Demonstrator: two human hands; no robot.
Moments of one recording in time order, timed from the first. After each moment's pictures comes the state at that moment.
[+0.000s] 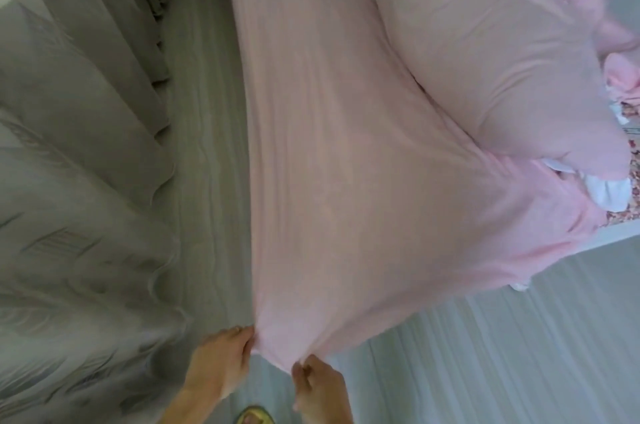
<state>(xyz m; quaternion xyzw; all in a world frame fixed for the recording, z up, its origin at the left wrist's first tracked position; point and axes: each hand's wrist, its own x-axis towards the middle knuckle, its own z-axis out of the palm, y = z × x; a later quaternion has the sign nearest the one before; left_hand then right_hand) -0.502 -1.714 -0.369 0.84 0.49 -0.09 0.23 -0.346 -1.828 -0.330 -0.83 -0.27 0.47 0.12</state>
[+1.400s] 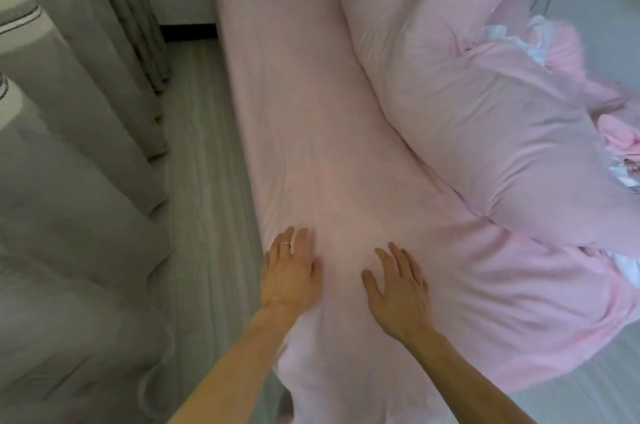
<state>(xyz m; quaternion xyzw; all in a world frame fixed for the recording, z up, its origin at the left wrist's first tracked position) -0.314 -1.491 -0.266 0.81 0.52 0.07 0.27 -0.161 -1.609 -0.246 -0.88 -0.43 0.18 0.09</state>
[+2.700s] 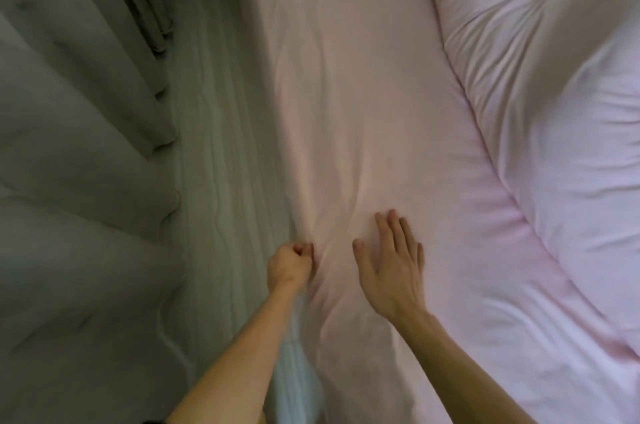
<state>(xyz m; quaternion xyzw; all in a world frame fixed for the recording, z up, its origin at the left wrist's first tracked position) -0.308 -1.187 -0.378 0.53 0.69 0.02 0.49 -0.179 -1.280 -0.286 -0.87 -0.44 0.19 0.10</state>
